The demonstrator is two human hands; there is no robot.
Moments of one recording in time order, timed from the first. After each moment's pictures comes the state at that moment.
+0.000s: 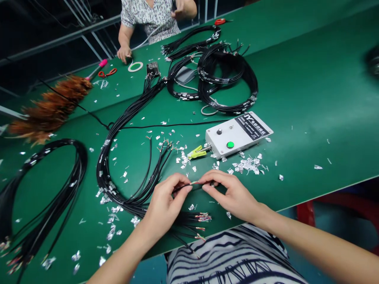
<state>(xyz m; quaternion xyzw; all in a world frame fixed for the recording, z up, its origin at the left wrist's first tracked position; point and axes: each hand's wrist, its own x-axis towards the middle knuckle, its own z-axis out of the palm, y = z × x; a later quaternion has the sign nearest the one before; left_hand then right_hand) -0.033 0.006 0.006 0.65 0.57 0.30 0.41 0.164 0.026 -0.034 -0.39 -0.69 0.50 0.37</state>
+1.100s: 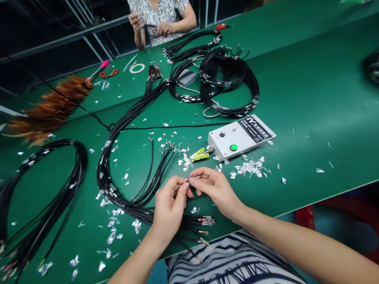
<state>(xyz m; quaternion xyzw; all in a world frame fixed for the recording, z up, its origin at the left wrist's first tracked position) -0.023 -0.003 -0.008 0.50 0.60 0.40 0.47 0.114 0.034 -0.025 -0.39 -0.36 0.73 0.43</state>
